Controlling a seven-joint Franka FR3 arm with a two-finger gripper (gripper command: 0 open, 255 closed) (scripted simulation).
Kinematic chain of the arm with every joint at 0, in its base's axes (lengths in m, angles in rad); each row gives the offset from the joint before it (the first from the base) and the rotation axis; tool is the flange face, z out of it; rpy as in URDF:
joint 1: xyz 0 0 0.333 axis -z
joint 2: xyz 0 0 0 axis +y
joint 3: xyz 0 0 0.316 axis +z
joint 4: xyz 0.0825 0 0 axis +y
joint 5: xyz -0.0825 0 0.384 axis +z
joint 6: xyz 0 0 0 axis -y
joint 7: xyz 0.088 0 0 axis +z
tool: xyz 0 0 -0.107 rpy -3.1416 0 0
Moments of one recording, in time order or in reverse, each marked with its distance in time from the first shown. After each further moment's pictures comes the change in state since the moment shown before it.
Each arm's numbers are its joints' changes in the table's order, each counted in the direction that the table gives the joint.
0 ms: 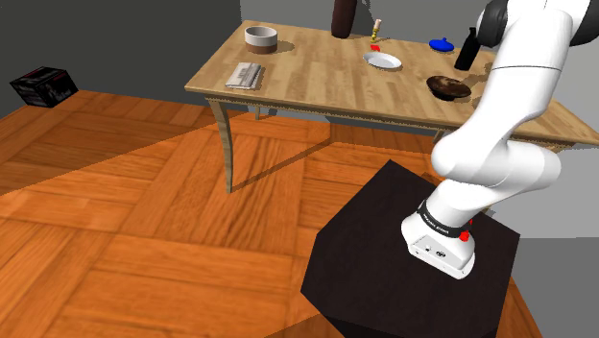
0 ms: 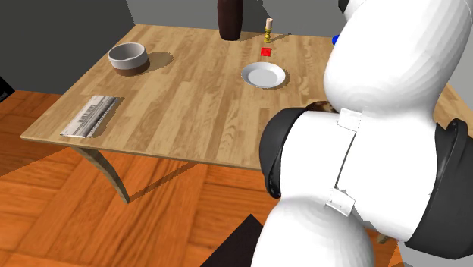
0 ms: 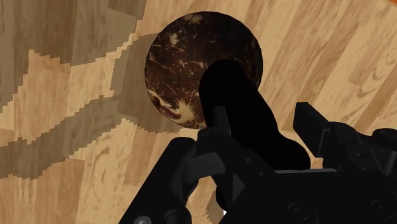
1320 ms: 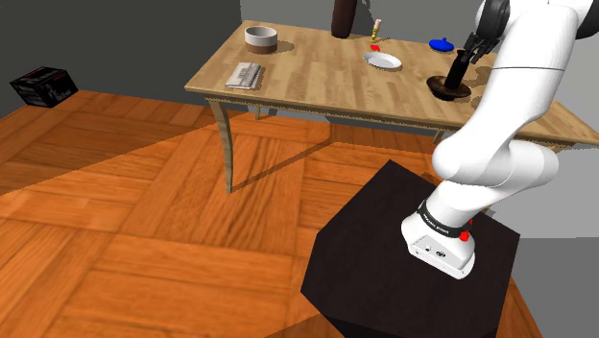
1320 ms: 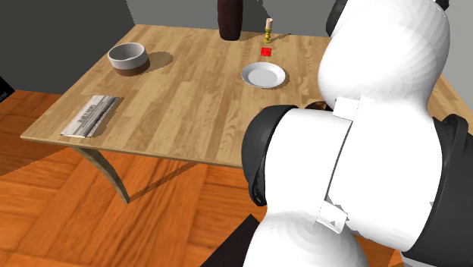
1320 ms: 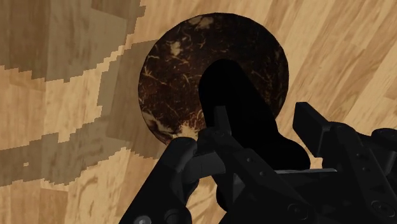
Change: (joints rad) arm -0.095 -0.076 -0.011 0.350 -0.038 0.266 0.036
